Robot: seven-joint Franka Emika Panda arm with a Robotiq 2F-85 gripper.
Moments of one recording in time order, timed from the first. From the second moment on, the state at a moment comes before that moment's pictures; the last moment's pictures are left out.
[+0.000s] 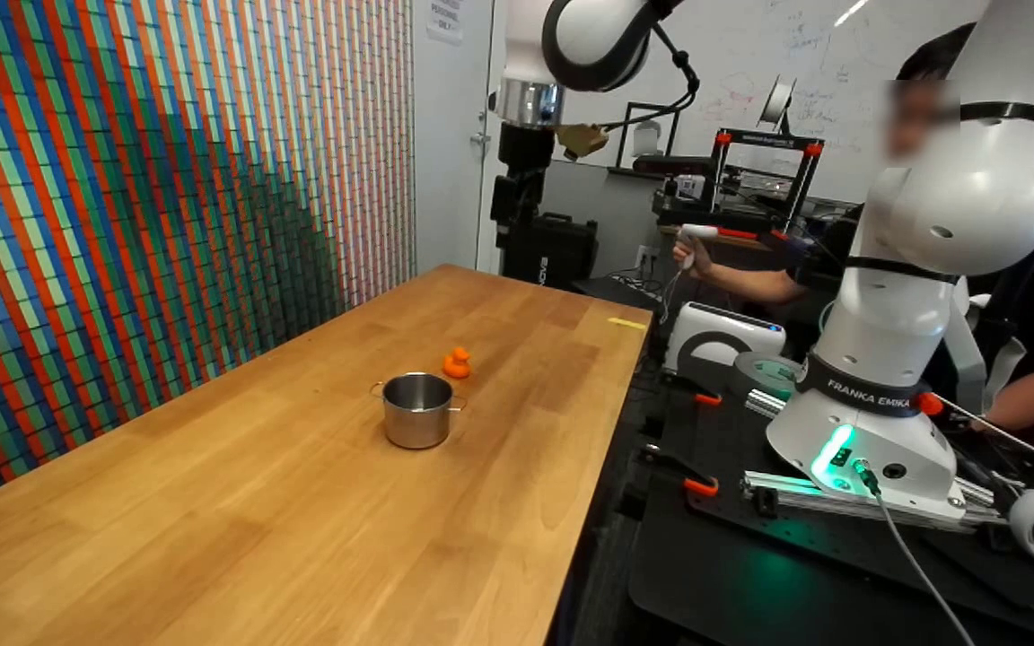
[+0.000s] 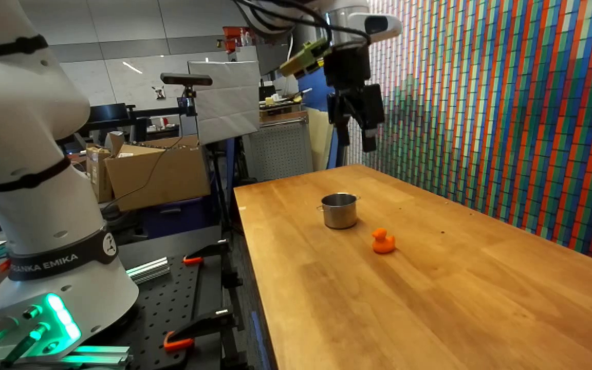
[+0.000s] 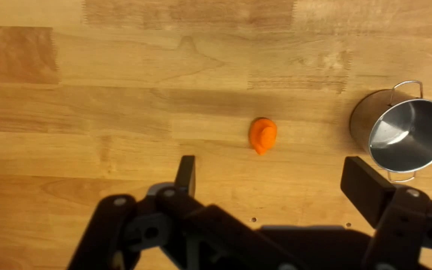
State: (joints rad) arm 0.01 -0.09 0.03 -2.40 -0.08 2.35 -0.01
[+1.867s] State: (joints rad) arm 0.09 0.55 -0.01 -2.17 -0.08 2.74 0.09
